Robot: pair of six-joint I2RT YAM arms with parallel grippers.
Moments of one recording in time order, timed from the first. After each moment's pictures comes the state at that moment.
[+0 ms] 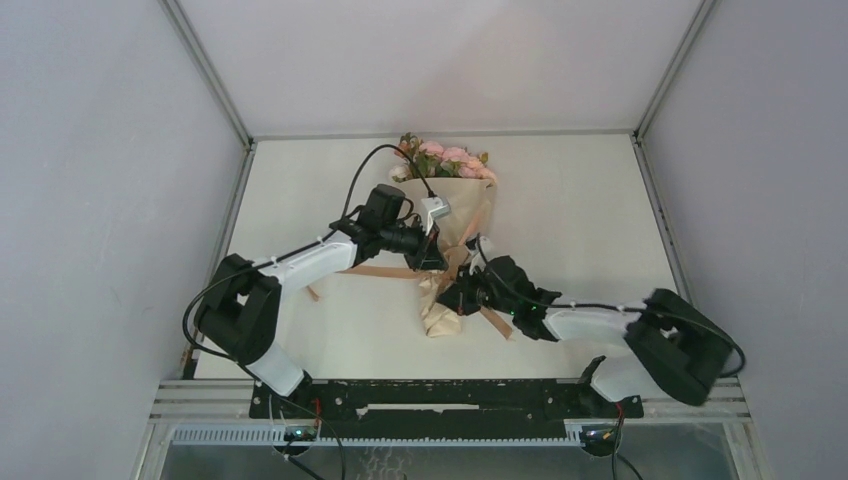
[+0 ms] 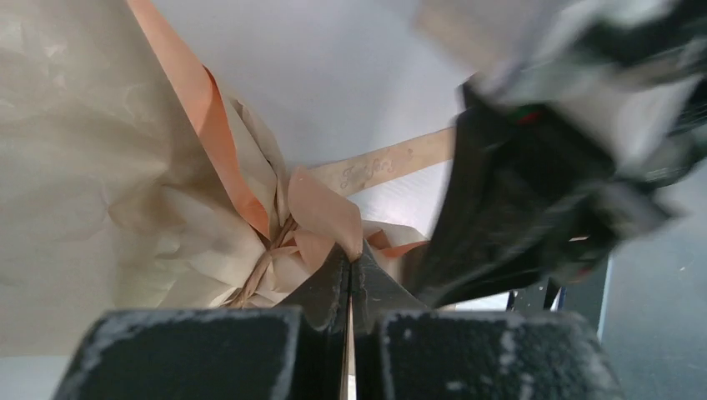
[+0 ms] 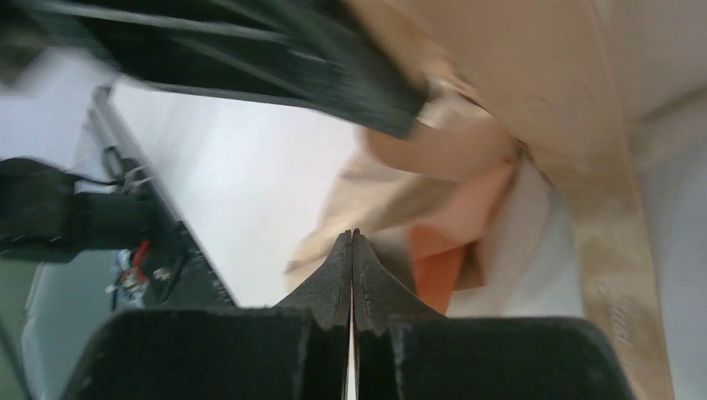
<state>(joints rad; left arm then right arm) -0.60 1.61 1.03 -0.16 0.74 0.08 0.85 1.29 0.46 0.43 -0.20 0.64</state>
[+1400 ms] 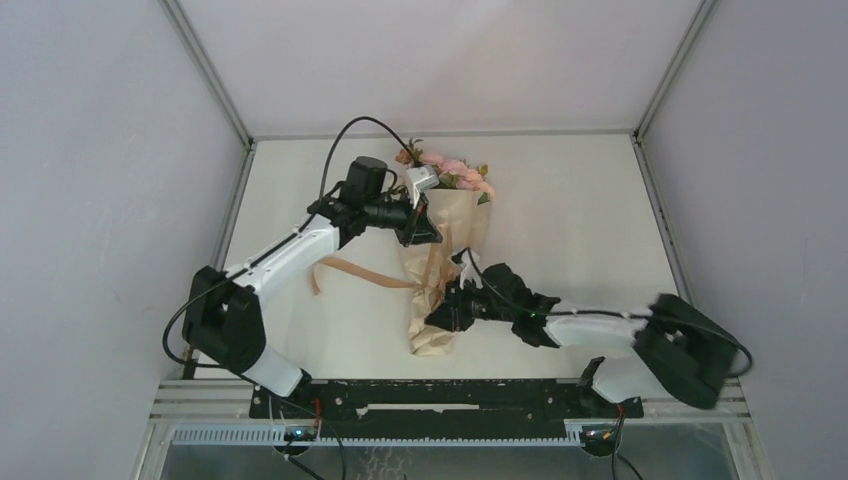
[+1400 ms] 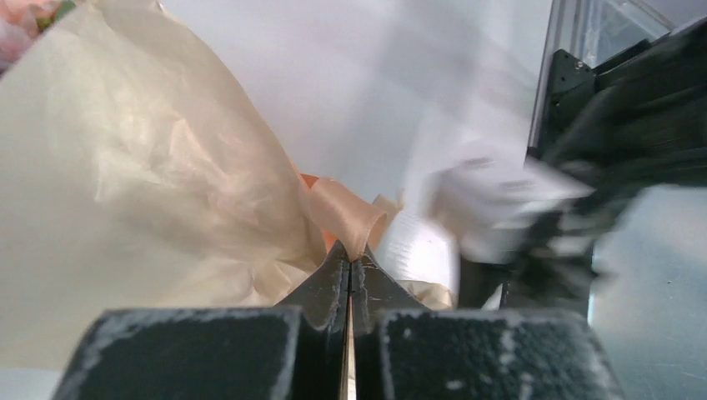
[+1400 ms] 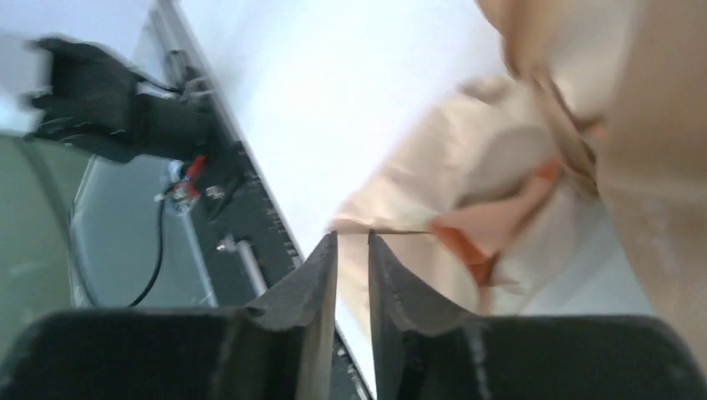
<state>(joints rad) -0.52 1.51 1.20 -0.31 0.79 0.10 0.92 1.43 0.45 0.48 -0.31 0.67</state>
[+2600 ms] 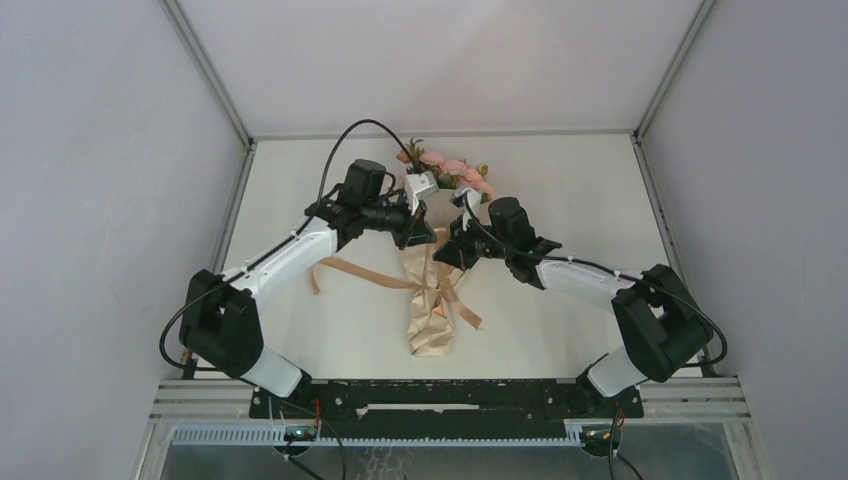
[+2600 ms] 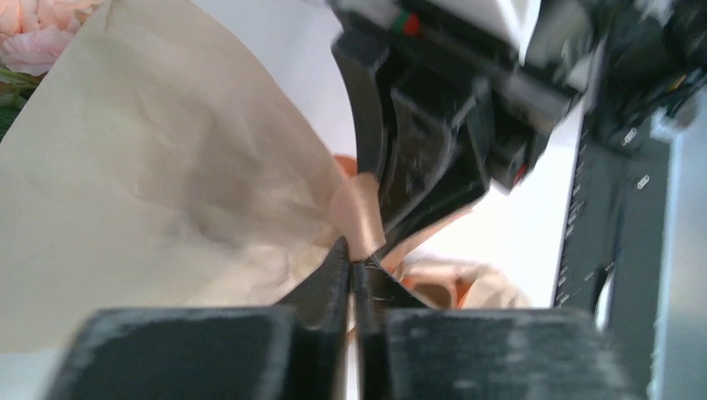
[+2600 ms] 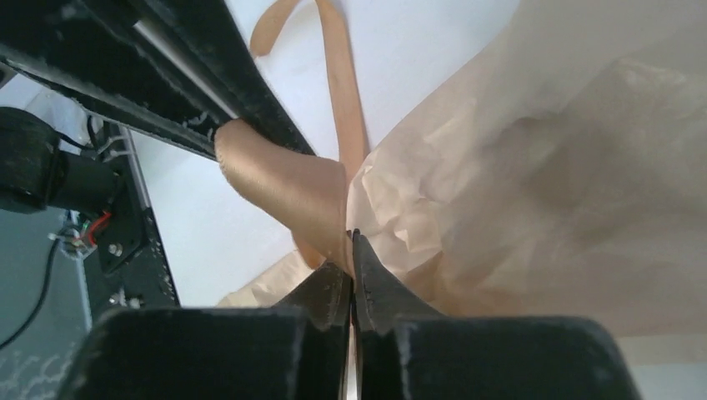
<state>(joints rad) -0.52 1.52 1.18 -0.32 0.74 0.24 0.60 1.51 0.81 0.24 -0.56 0.21</state>
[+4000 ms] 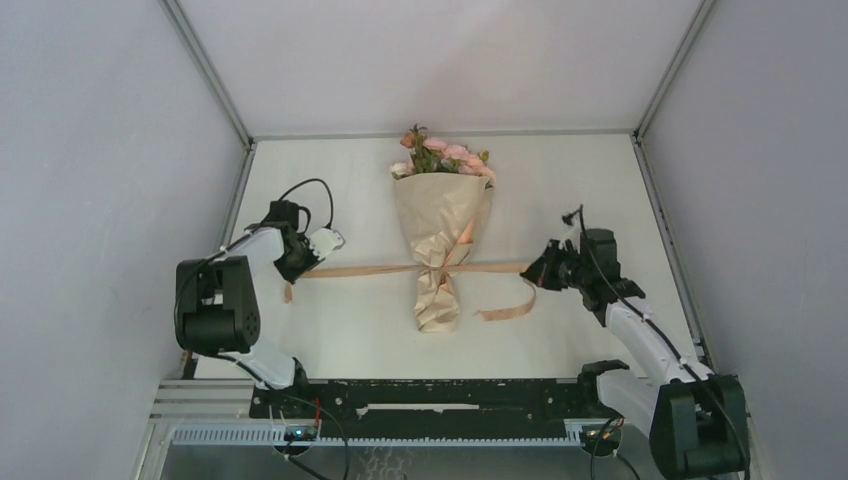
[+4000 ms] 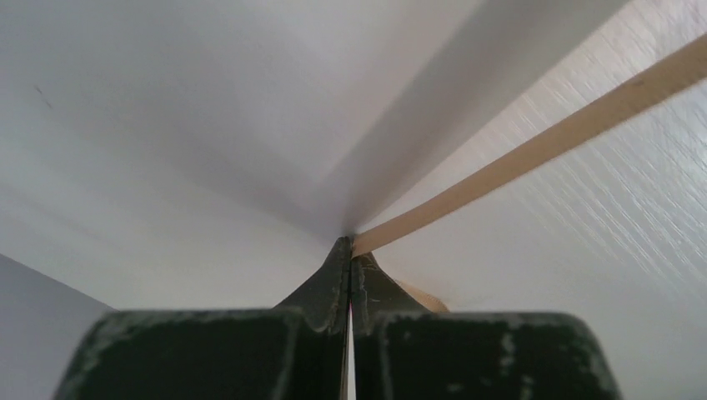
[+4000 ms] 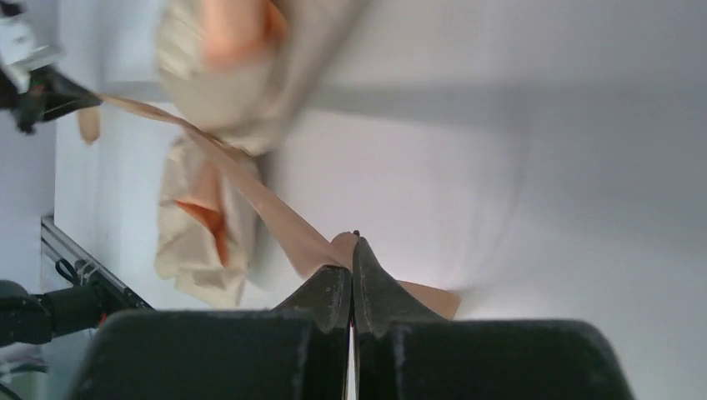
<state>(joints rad) 0.06 1.65 0.93 -0.60 -0.01 0.98 0.18 1.02 0.54 -0.15 -0.46 0.41</state>
